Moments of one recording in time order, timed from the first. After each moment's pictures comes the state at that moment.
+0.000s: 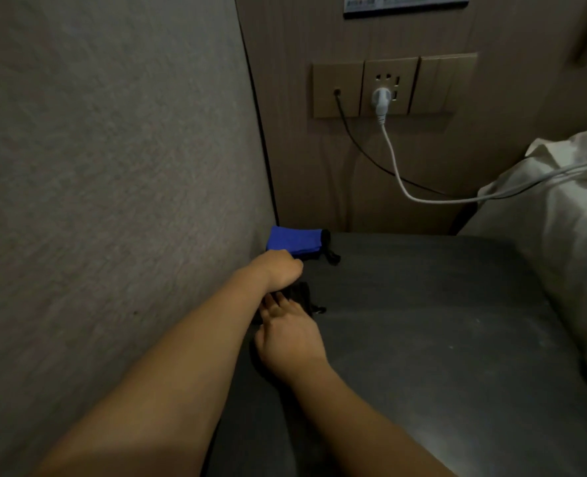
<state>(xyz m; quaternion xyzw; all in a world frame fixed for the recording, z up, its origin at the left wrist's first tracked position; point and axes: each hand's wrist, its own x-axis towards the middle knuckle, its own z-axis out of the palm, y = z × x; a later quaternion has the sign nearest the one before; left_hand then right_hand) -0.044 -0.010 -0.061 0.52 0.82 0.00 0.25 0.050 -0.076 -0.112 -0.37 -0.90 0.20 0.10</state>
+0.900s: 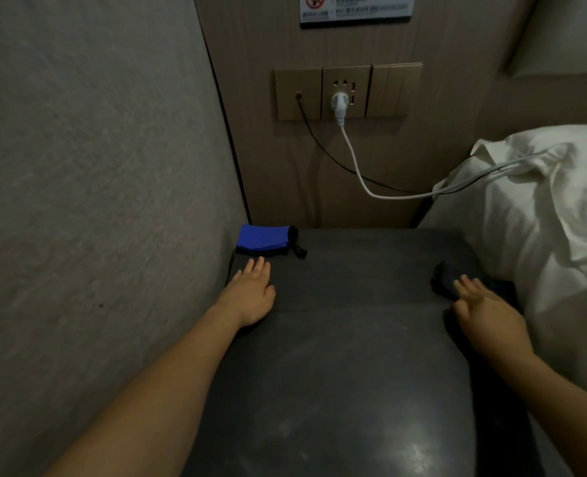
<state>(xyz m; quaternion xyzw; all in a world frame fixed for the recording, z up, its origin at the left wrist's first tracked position) -0.019 -0.052 -0.091 0.59 0.78 -0.04 0.19 0.328 0.035 -0.109 -0.62 -0.78 0.05 0.08</state>
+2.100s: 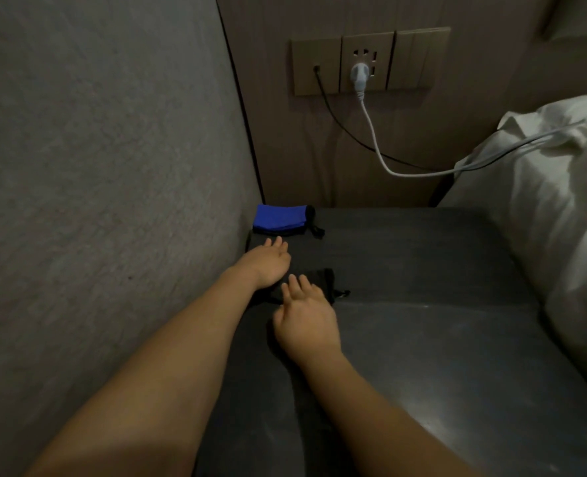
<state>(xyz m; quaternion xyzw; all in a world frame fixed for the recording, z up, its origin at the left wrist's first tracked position) -0.023 -0.038 -0.072 0.55 0.79 -0.07 0.25 0.088 -0.088 -0.117 -0.46 -0.87 0.13 0.15</state>
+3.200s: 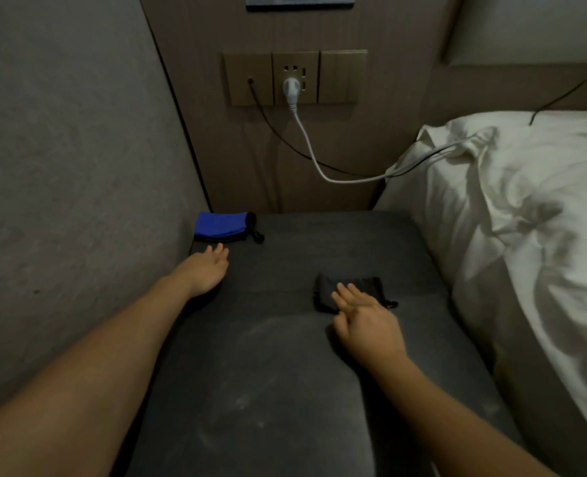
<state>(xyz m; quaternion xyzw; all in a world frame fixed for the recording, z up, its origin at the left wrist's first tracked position) -0.022 -0.039 -0.073 0.55 0.80 -0.06 0.25 0.258 -0.045 -0.118 -0.50 -0.85 0.06 0.13</state>
